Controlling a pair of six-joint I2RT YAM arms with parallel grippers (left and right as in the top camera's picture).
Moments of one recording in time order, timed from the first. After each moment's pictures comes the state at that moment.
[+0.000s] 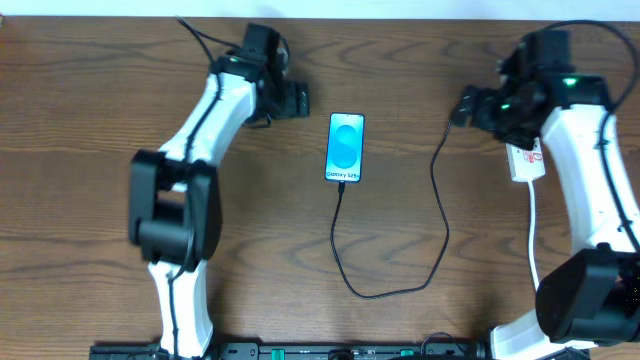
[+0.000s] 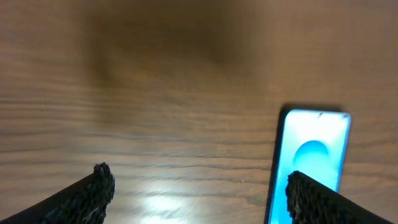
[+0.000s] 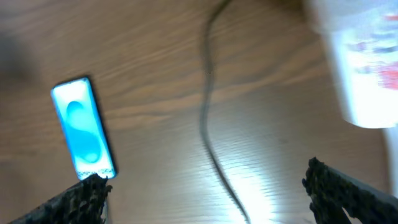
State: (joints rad) left arm -0.24 2.12 1.75 -0.78 0.17 -0.29; right arm -0.06 1.73 1.59 -1.07 -0.16 0.30
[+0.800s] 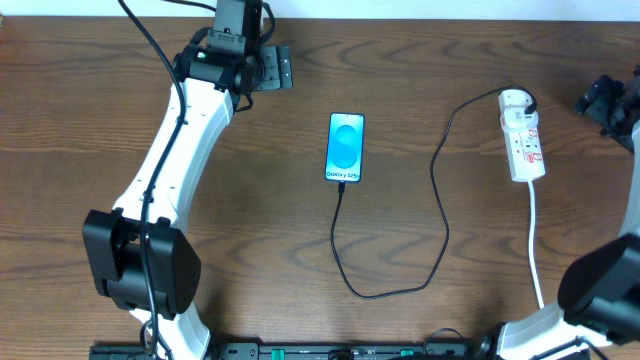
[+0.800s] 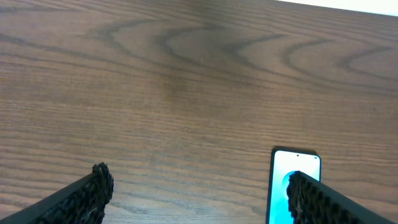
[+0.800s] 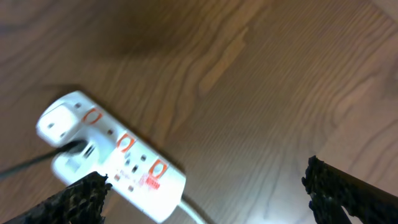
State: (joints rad) left arm -0.24 1.88 1.76 -0.79 -0.05 -0.29; right arm -0.40 1.81 1.70 -0.98 0.24 0.37
